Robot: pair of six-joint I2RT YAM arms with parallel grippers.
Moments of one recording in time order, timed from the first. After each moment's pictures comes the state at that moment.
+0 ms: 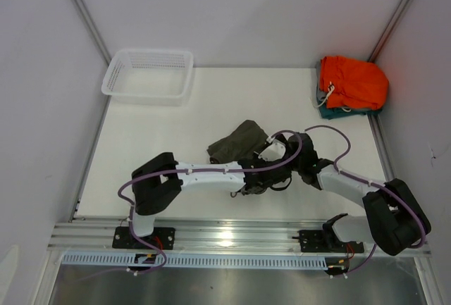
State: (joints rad) left arm -1.25 1.91 1.35 -0.53 -0.69 -0.53; right arm 0.50 1.29 0.52 0.08 -0.23 1.24
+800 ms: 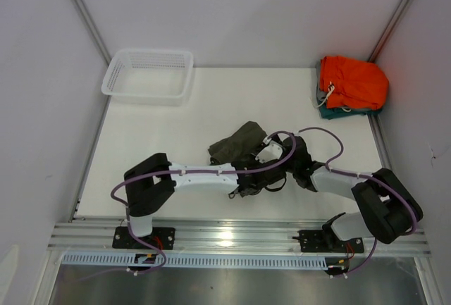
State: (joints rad) left arm -1.25 1.85 1.27 -0.45 -0.64 -0.52; right arm 0.56 1.39 0.47 0.31 -0.21 1.34
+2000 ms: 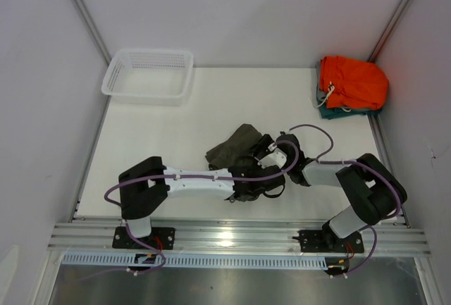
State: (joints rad) left arm -1.28 1.80 1.20 -0.40 -0.62 -0.40; right arm 0.57 1.54 0.52 0.39 -0.26 1.27
